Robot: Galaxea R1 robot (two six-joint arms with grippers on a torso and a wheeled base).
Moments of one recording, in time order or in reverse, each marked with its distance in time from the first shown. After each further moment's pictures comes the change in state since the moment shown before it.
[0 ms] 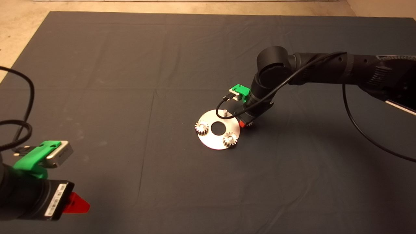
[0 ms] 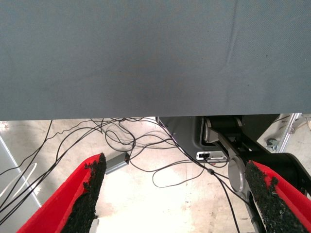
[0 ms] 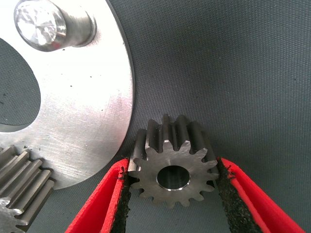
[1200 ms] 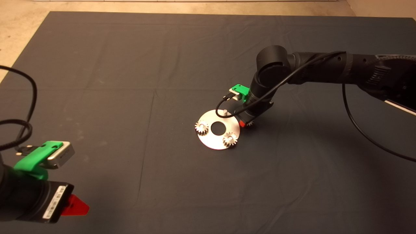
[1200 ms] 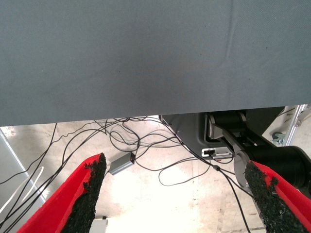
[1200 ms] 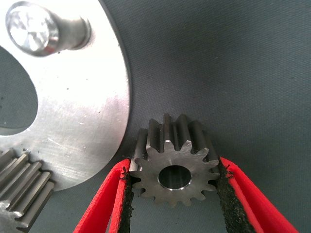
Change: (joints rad) left arm 0.000 -0.001 0.000 -0.009 0.000 0.054; right arm 0.003 0.005 -0.013 0.005 -0.002 0.013
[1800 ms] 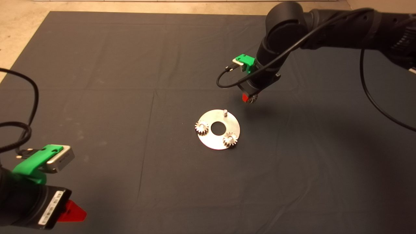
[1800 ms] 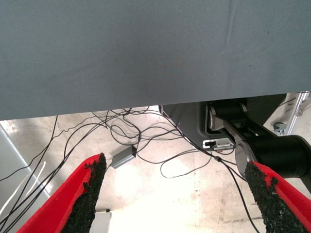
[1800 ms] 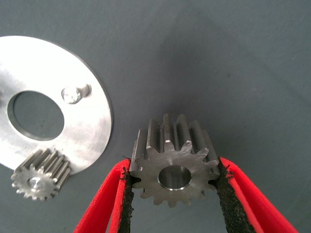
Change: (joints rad) left arm 0.000 -0.007 0.000 -0.036 0.000 0.026; right arm 0.181 0.004 -0.010 0.100 -0.004 0.017
